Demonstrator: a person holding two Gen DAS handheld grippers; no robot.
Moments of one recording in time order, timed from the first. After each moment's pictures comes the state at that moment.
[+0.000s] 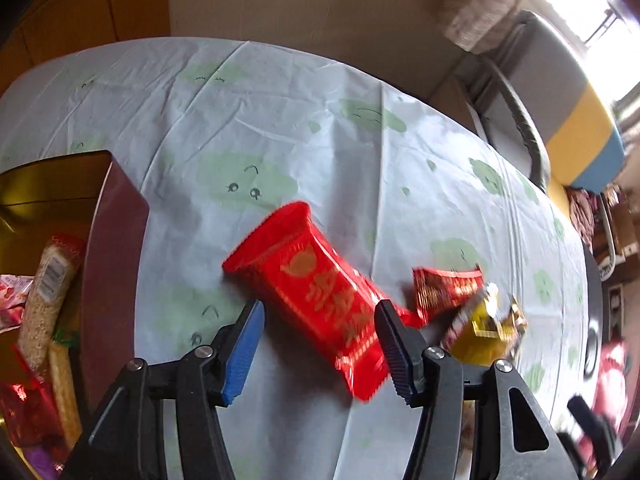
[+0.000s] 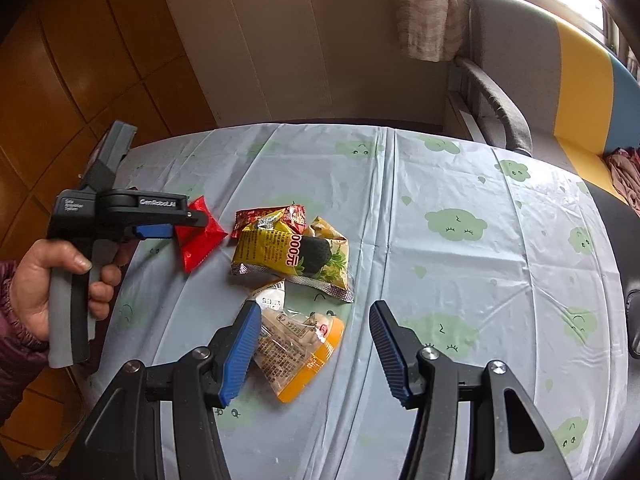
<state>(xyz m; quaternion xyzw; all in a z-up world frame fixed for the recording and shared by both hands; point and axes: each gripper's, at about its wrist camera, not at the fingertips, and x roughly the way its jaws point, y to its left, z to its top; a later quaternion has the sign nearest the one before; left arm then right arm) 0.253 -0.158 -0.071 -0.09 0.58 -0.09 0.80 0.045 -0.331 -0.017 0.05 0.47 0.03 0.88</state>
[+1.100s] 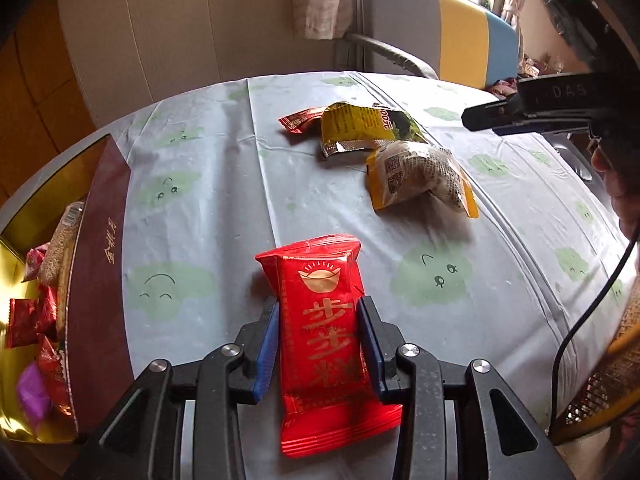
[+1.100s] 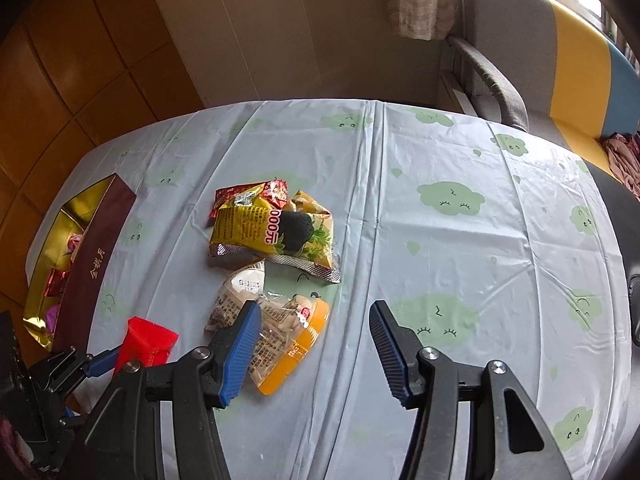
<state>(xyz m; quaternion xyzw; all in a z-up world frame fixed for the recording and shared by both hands) 0.041 -0.164 -0.085 0.11 0.45 -0.24 0.86 0.051 -0.334 -0.040 0.06 0.50 0.04 0.86</state>
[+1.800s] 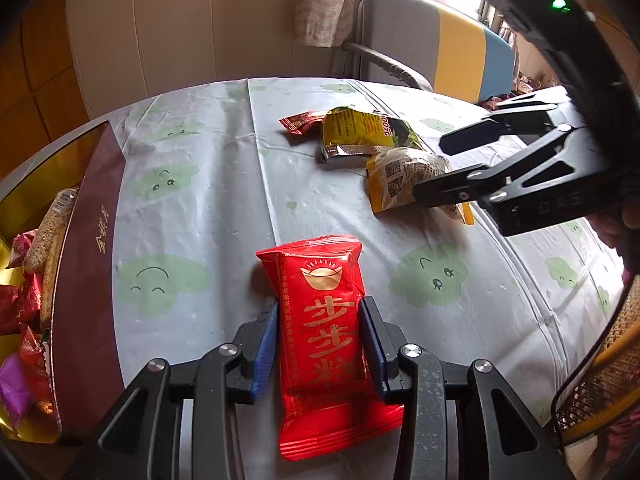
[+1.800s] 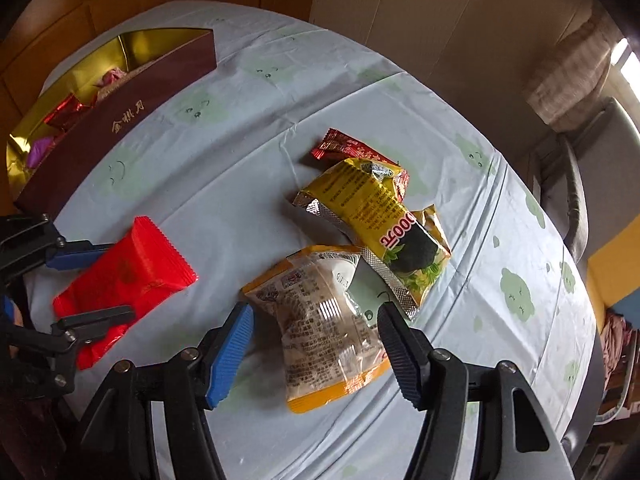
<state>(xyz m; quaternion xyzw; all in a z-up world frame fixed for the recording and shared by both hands) 0.046 -0.158 -0.089 0.07 0.44 -0.26 0.86 0.082 -0.246 -0.076 -0.22 0.55 0.13 0.79</state>
